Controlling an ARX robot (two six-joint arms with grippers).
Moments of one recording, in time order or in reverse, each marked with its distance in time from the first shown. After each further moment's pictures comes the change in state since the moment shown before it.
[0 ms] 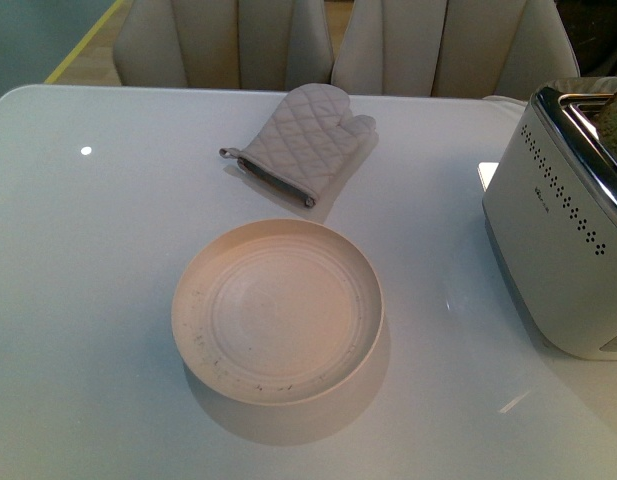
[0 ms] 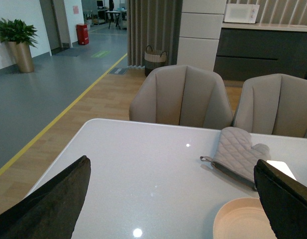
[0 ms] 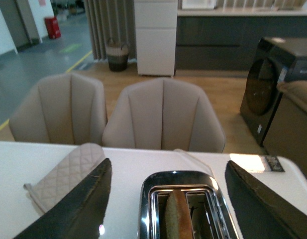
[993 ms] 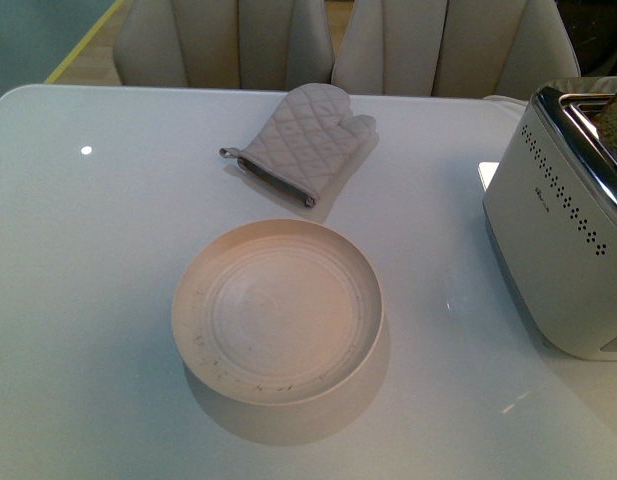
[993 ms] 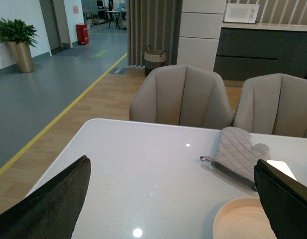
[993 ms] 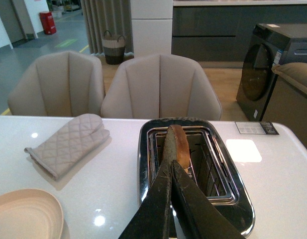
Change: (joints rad) left arm 0.000 0.000 0.000 0.000 0.000 0.000; right arm 0.000 -0.450 -0.383 -0.082 0.007 0.007
